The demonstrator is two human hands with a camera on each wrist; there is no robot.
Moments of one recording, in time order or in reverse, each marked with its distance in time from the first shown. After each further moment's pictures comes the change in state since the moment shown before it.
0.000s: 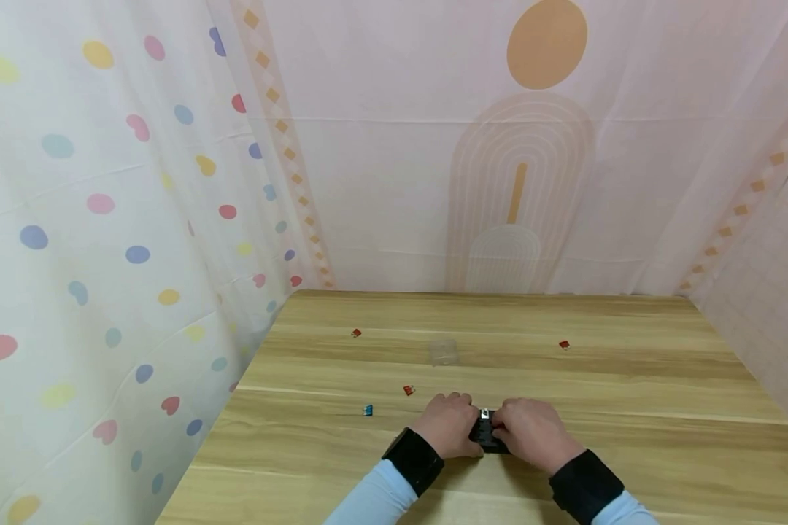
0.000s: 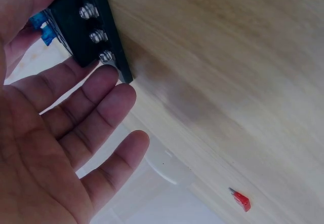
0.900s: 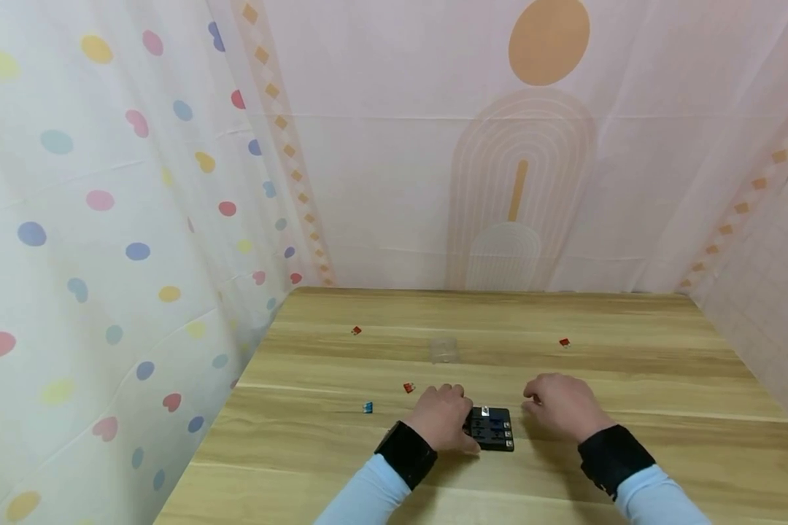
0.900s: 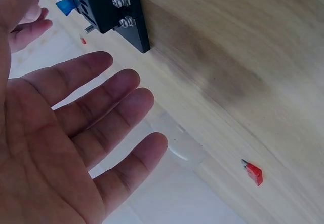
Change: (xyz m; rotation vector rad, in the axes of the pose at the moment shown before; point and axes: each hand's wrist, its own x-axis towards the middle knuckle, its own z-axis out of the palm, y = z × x) left_hand -0.009 -0.008 -0.011 -0.018 0.016 -0.036; right_hand -0.002 0.047 -0.024 -0.007 -0.015 0.160
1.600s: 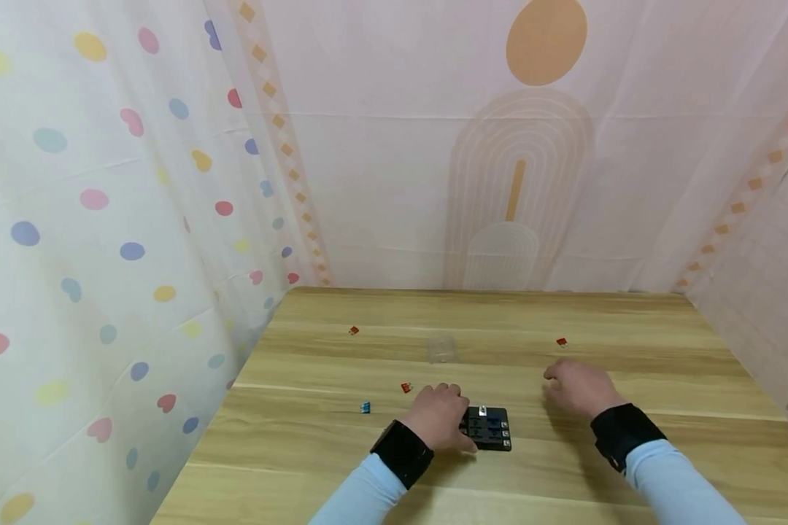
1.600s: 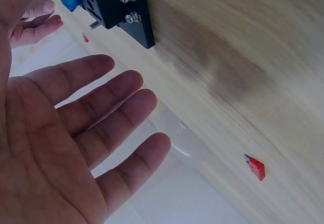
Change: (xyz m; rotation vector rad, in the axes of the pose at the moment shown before) left_hand -0.003 0.000 -0.008 -0.011 -0.034 -0.014; right_hand 0.007 0.044 -0.009 -0.011 -0.052 0.056
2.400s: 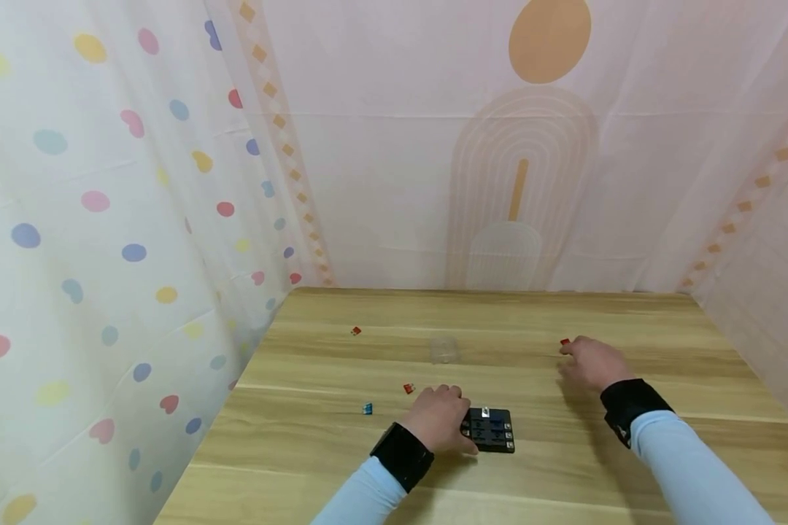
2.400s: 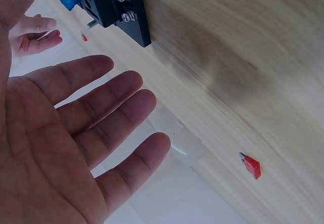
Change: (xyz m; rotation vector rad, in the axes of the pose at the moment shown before) left_hand -0.003 -0.001 0.005 -0.012 0.028 0.010; right_hand 0.020 0.039 -0.011 0.004 0.004 0.032
